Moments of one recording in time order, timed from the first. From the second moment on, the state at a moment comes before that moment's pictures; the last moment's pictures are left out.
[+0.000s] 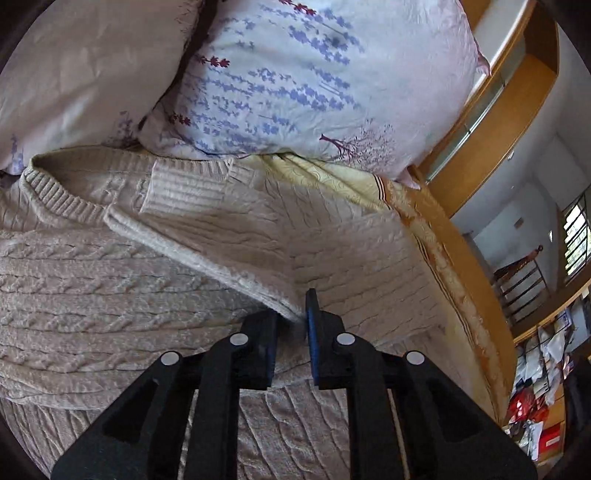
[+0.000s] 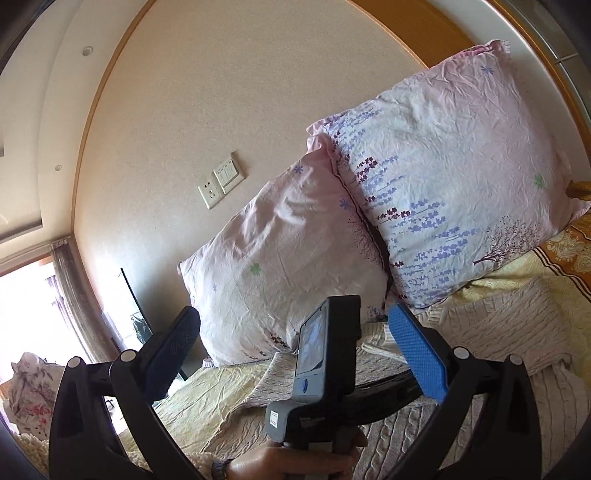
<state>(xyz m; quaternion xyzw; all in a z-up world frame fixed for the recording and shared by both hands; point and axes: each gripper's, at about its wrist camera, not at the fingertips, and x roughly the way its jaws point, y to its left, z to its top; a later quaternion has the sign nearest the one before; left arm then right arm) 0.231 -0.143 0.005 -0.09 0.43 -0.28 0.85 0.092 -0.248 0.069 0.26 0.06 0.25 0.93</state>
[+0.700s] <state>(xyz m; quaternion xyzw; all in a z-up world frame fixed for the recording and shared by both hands) 0.232 -0.215 0.026 -0.01 0.41 -0.36 0.84 0.085 -0.252 0.069 0.27 0.04 0.23 0.94</state>
